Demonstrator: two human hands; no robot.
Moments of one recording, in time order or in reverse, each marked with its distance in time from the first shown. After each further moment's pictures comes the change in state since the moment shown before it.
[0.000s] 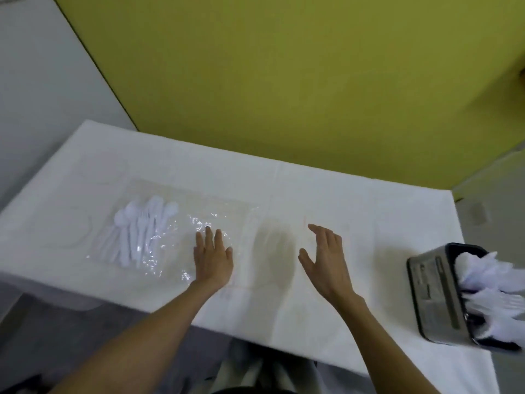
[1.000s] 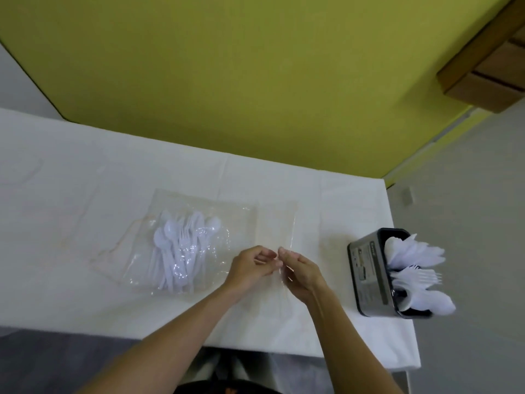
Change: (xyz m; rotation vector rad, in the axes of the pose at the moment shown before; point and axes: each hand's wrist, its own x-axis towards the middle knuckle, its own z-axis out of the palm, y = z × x) left_hand -0.050 0.139 0.046 -0.969 -0.490 0.129; right_hand -0.012 0.053 -0.012 1.327 -0.036 1.017
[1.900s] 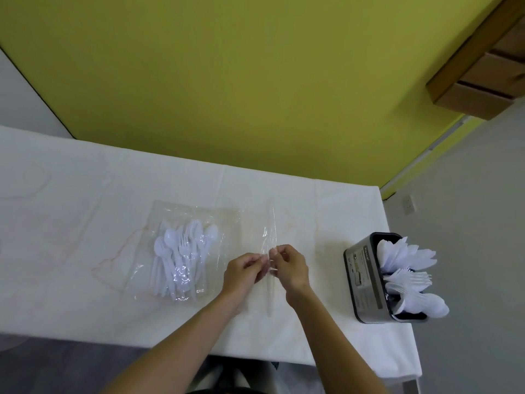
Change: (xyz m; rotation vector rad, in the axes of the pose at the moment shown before) left_hand -0.009 0.003 0.013 -0.243 0.202 -0.068; right_hand -0.010 -0.002 0.020 -0.465 0.120 -0.355
